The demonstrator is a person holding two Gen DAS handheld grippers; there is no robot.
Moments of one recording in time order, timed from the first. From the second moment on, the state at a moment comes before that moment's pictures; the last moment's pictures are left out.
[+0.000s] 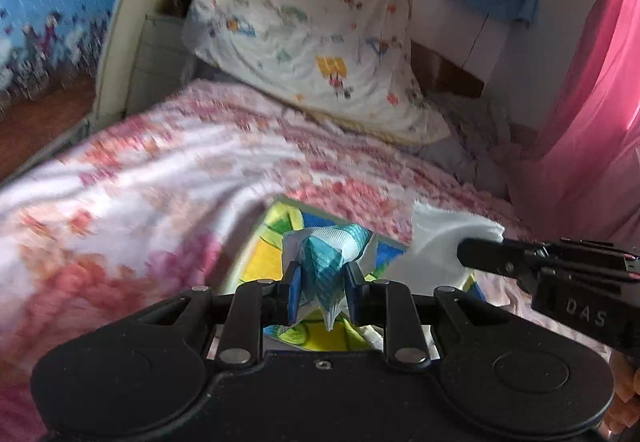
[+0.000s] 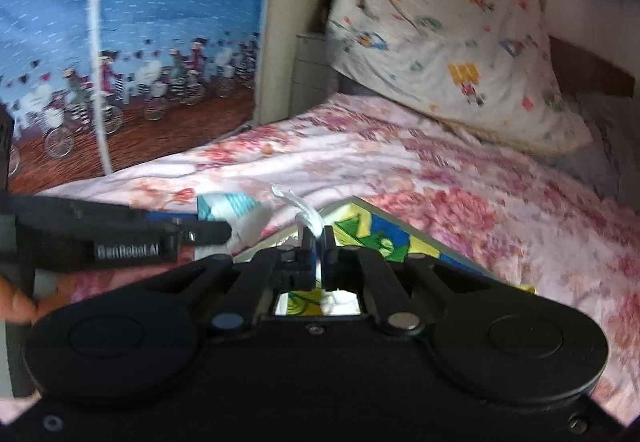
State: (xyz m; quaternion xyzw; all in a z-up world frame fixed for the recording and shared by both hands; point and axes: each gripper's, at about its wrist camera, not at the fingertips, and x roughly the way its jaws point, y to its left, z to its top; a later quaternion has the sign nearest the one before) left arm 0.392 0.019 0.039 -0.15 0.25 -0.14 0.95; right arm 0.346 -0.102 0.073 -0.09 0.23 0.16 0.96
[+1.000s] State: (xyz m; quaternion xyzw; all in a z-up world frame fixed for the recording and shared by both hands) left arm 0.452 -0.064 -0.001 -0.12 0.32 -0.13 0.93; right arm 0.360 -0.207 -0.024 -0.01 0.30 0.08 0.95
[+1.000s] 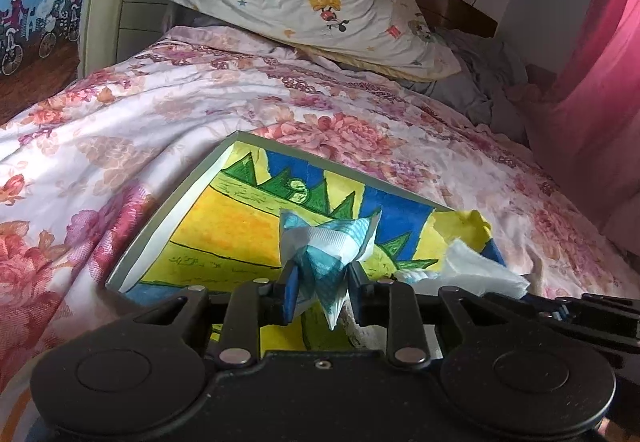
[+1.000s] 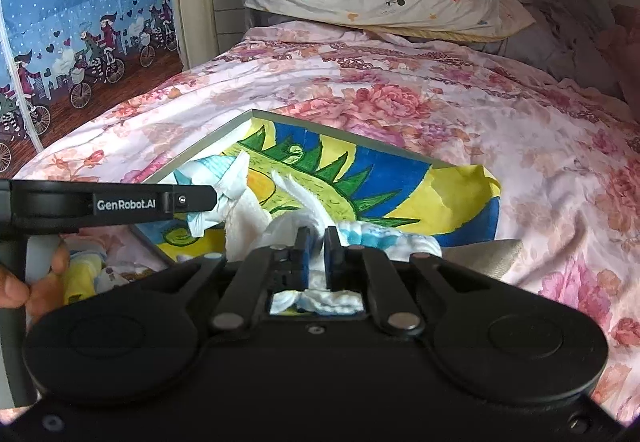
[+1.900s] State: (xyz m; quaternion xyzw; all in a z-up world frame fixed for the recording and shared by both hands) left arm 0.427 -0.037 0.017 -0.18 0.30 -0.10 0.93; right arm 0.321 -0.218 0.003 0.00 0.25 0.07 0.97
